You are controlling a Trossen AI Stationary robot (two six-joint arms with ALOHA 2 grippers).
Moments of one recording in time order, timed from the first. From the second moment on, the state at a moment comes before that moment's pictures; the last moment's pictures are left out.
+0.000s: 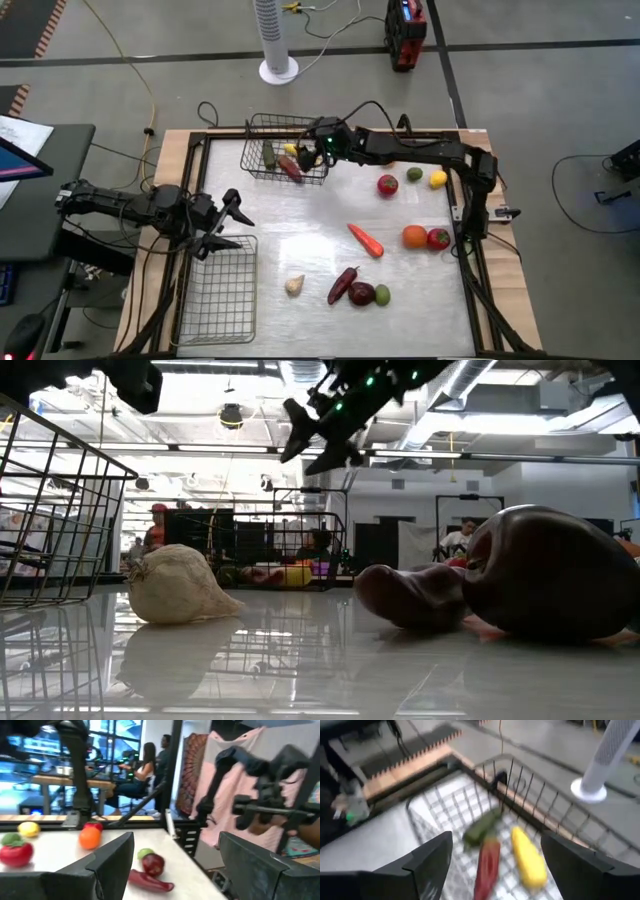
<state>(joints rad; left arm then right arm) -0.12 0.45 0.30 0.25 0.23 -0.17 -0.28 1.87 1.61 -0.26 0.26 0.30</state>
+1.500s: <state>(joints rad) -0.12 0.45 0.30 0.07 -0.15 0.05 0.07 1.82 1.34 -0.97 0.03 0.83</state>
